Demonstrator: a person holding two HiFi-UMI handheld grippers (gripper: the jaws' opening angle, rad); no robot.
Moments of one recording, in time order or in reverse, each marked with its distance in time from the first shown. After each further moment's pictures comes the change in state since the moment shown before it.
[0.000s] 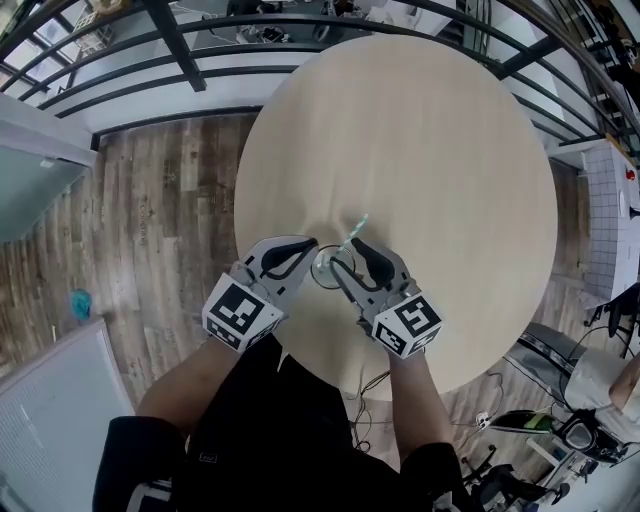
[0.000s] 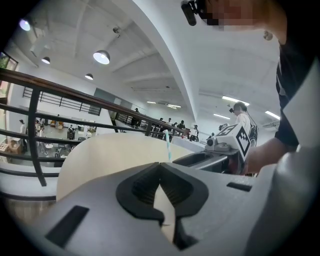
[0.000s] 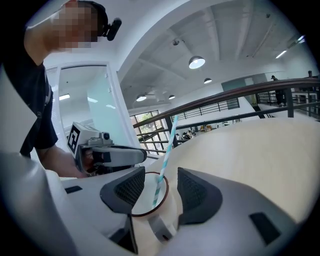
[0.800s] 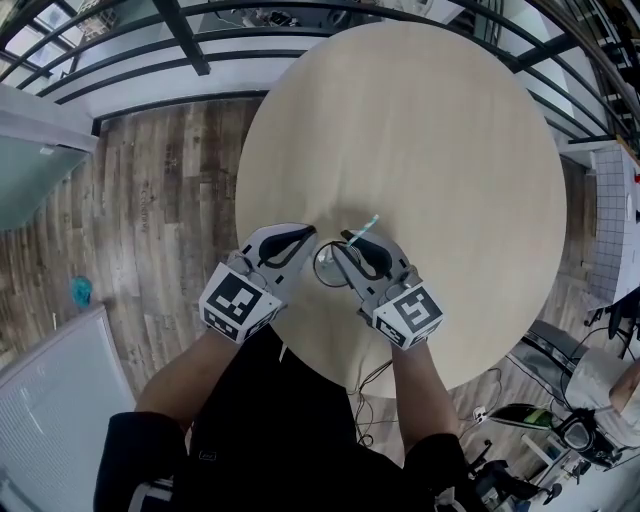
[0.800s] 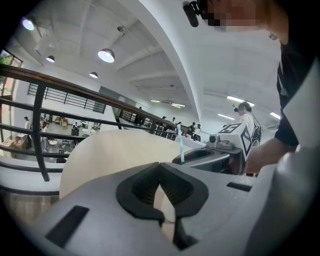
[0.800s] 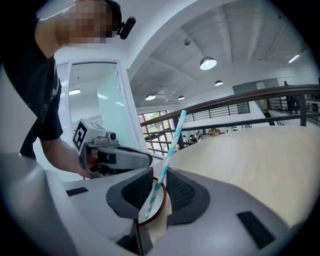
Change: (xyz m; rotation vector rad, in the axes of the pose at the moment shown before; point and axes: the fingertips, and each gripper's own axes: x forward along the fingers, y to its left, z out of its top) left arm 0.002 0.022 -0.013 -0.030 0.011 0.038; right arm 0.023 0.004 0.003 -0.098 -0.009 0.074
